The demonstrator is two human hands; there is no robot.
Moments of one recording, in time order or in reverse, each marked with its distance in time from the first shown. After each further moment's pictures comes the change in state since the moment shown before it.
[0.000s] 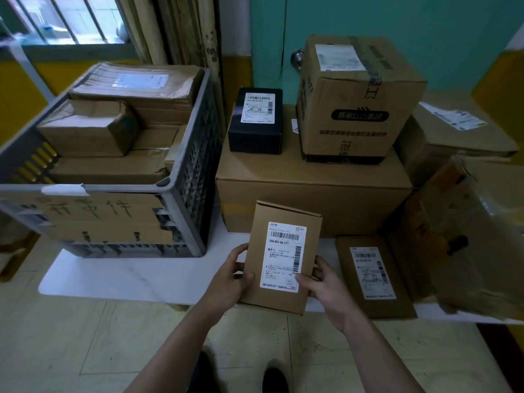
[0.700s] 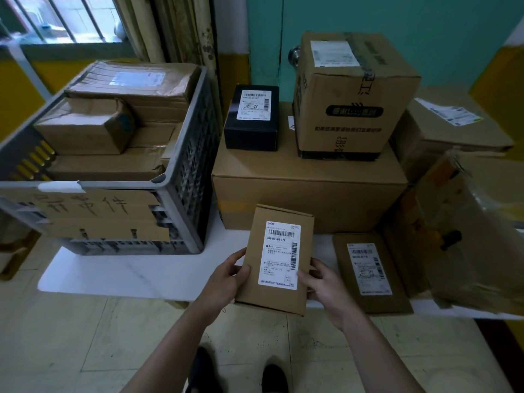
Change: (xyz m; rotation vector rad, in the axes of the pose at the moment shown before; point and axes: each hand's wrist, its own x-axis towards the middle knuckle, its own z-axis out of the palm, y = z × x) left_hand -0.002 -0.004 0.005 -0.024 0.020 -0.063; right_hand -0.002 0.007 -0.008 -0.020 -0.018 0.064
